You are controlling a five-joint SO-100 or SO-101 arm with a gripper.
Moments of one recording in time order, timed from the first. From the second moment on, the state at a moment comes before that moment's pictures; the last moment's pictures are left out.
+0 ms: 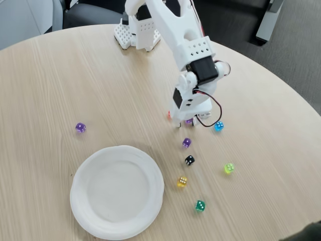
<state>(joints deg) -20.8 64.6 80.7 75.4 24.5</state>
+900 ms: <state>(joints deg) -20.7 64.6 80.7 80.2 30.8</state>
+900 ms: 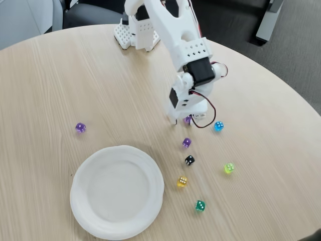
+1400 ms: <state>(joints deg) -20.7 64.2 80.7 79.6 30.8</state>
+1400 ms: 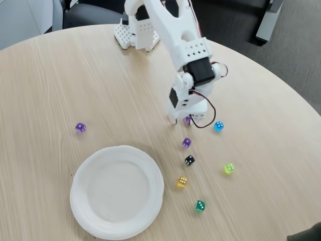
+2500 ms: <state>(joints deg) -20.8 65.3 80.5 83.0 36.7</state>
